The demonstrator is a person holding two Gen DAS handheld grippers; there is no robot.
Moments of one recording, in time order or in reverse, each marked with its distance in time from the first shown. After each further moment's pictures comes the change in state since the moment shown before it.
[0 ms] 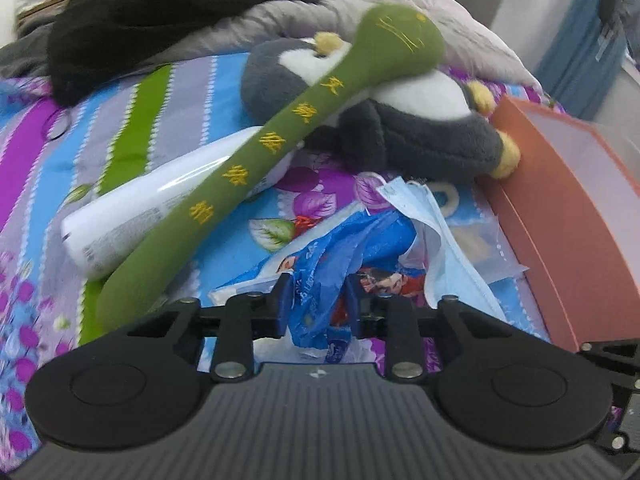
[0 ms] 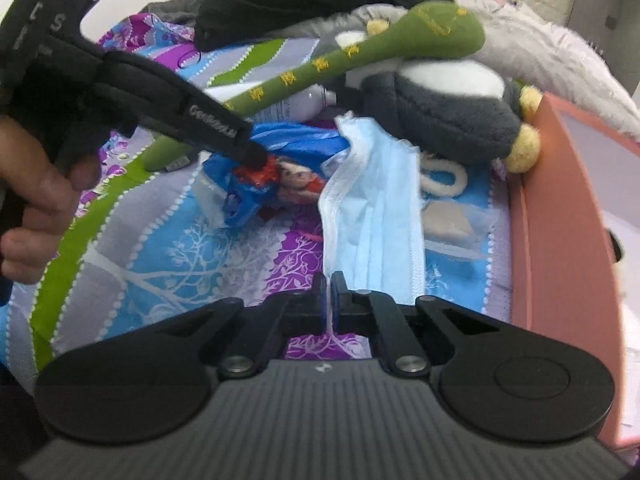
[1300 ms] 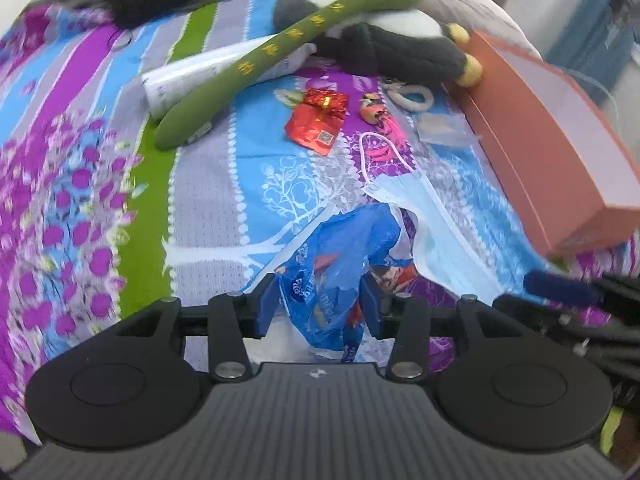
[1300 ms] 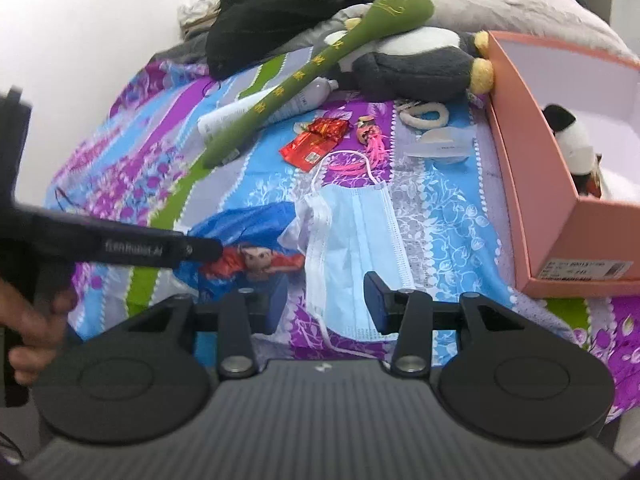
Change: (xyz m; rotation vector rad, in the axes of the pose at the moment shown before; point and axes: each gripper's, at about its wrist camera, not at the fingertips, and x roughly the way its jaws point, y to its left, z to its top) left arm -0.105 -0.020 -0.125 -0.062 0.094 0.042; right arm -0.084 -0.002 -0.075 0.258 -0.031 0.127
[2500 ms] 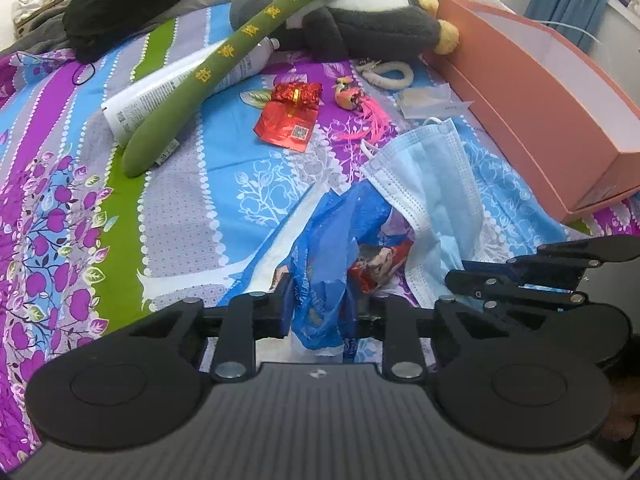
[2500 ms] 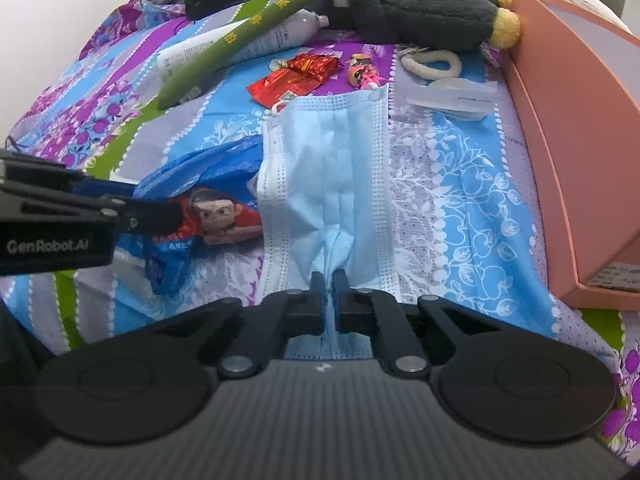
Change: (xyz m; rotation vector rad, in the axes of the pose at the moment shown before) left arm 0.031 -0.019 -0.001 0.166 -0.002 0.026; right arm 0.077 0.000 -0.007 -0.084 0.122 -0.086
